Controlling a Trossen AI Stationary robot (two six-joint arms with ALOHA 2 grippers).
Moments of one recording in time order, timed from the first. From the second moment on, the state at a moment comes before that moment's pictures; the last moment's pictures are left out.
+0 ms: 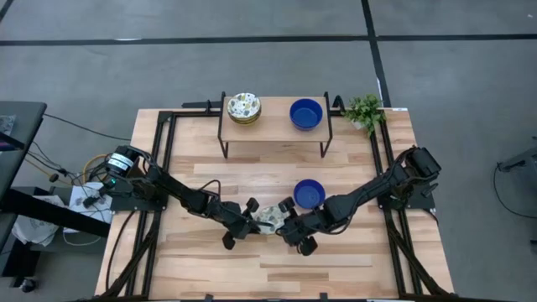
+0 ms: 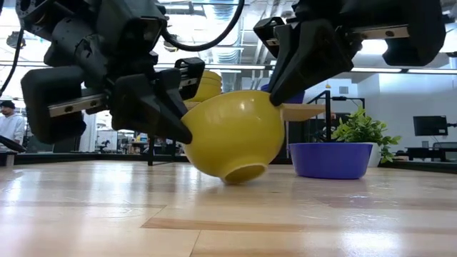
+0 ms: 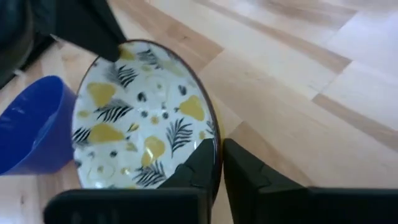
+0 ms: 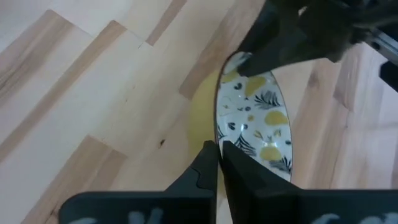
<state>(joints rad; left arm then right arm) -0.37 1.58 0.67 0.49 -0.03 0.56 0.44 1.79 1.17 -0.34 0.21 -0.30</state>
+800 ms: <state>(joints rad) -0.37 1.56 0.67 0.39 -0.24 0.50 0.47 1.66 1.33 -0.73 0.30 -0.15</state>
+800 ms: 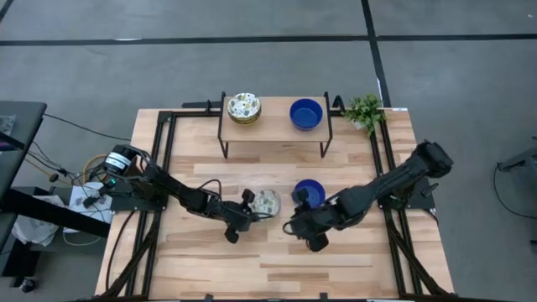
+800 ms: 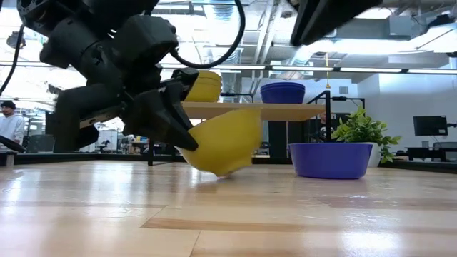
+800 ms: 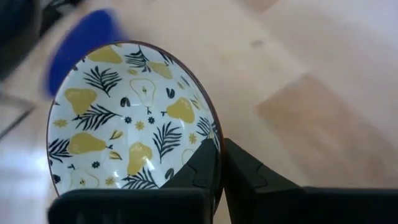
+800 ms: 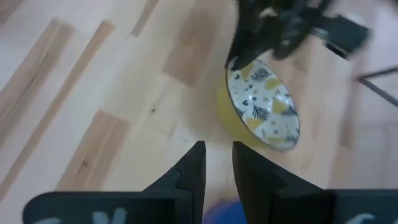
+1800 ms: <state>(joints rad) -0.33 1.30 1.06 -0.21 -0.51 0.36 0.49 1.20 0.52 0.28 0.83 0.08</state>
